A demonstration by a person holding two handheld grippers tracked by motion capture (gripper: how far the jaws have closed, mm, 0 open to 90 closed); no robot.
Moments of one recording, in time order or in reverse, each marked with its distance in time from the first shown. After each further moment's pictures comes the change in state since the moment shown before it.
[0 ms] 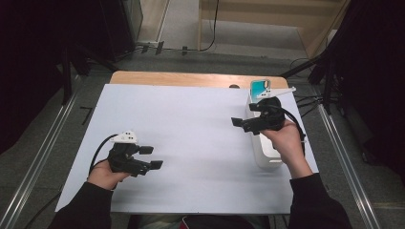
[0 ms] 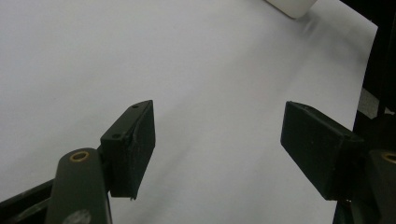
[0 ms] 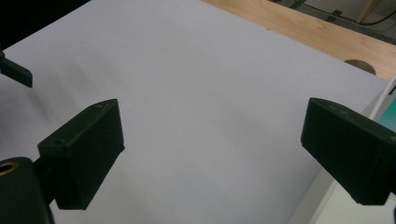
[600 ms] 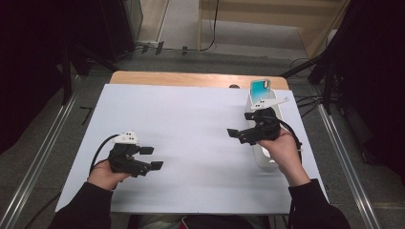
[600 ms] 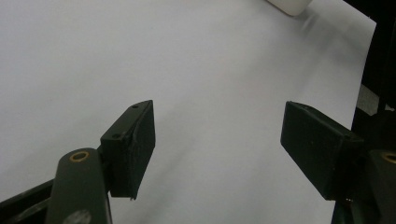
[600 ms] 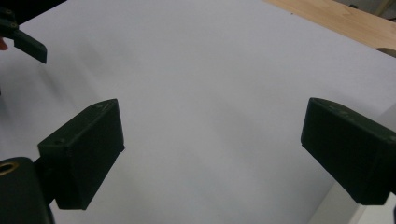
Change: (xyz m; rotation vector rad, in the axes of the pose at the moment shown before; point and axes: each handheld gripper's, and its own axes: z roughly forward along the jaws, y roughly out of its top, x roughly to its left) left arm -0.001 0.000 0.000 0.013 -0.003 0.016; right arm 0.020 -0.018 0.006 0.029 0.023 -0.033
